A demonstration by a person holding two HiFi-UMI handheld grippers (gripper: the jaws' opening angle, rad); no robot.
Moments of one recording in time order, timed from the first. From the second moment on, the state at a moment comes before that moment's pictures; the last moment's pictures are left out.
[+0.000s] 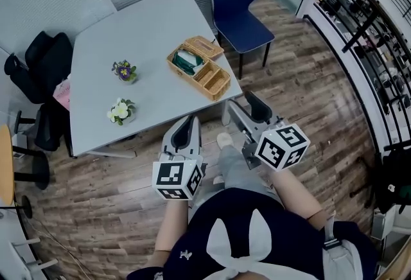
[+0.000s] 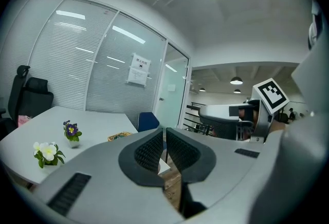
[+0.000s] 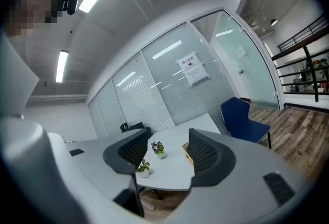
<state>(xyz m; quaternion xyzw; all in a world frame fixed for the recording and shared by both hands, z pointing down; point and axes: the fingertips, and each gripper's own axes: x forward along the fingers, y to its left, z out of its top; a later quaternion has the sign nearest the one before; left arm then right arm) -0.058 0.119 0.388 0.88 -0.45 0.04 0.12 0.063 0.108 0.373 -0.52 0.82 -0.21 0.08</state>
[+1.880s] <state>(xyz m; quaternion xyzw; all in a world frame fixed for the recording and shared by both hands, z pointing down) -0.050 -0.133 0.429 0.83 -0.53 0.06 0.17 0.114 -0.178 0.516 -0.44 0.80 -0.41 -0.01</state>
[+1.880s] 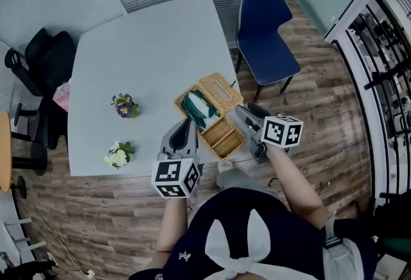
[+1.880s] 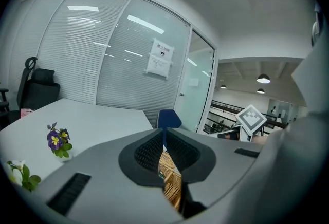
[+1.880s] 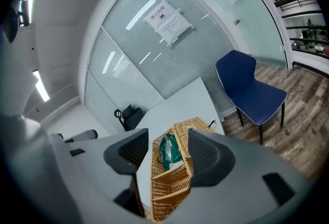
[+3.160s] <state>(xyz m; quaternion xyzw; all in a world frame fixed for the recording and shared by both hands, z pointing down) -0.055 -0.163 0.460 0.80 -0.57 0.08 0.19 0.139 -0.245 0.675 -0.41 0.60 -0.68 0.07</state>
